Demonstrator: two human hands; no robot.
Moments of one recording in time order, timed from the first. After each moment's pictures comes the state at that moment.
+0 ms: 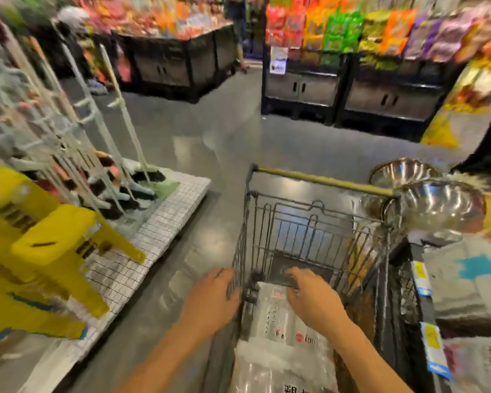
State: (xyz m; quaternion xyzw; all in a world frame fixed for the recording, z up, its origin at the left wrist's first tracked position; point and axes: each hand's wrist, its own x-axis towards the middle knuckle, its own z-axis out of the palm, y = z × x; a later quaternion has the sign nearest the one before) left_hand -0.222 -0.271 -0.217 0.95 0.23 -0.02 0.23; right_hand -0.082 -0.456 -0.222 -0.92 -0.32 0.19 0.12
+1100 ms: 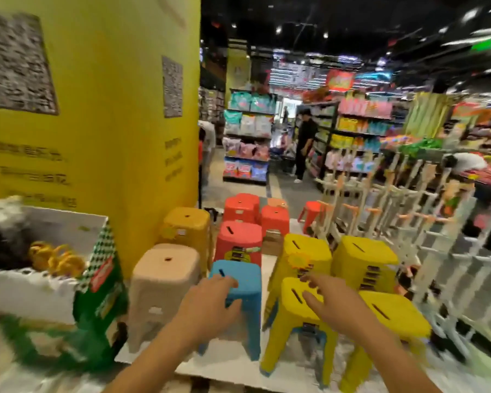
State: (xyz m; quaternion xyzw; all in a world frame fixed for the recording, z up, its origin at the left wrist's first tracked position) left_hand -0.948 -0.202 -0.047 0.66 0.72 0.18 0.09; right_hand -0.697 -0.113 -0.027 -0.53 -0.84 0.09 0.09
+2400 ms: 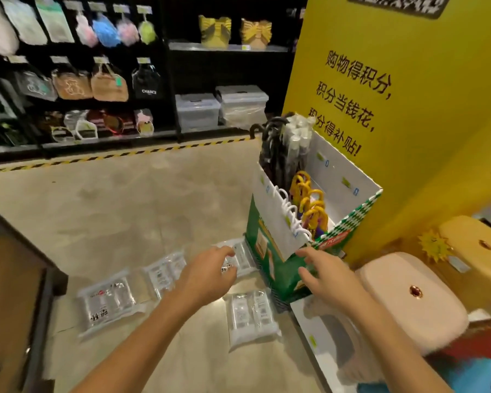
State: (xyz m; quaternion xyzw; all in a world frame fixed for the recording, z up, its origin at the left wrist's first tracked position) left_hand -1.402 -0.338 -0.200 0.15 0.95 0.27 0.09; right_hand -1.357 -0.079 -0.177 -0.04 -0.98 0.15 -0.11
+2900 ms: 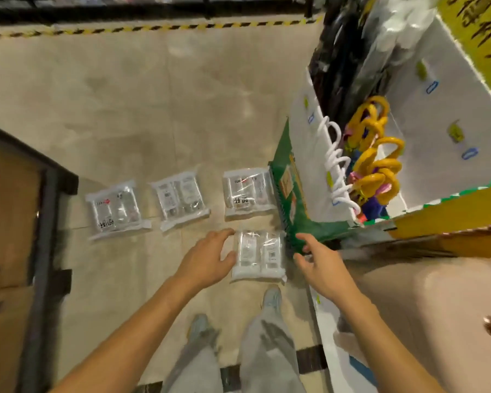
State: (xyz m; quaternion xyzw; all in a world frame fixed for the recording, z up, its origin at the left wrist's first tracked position) left_hand -1.511 -0.289 -0.416 0.01 0.92 0.29 0.26; right_hand -1.511 -0.021 -0.399 -0.04 -0.93 0.24 -0.28
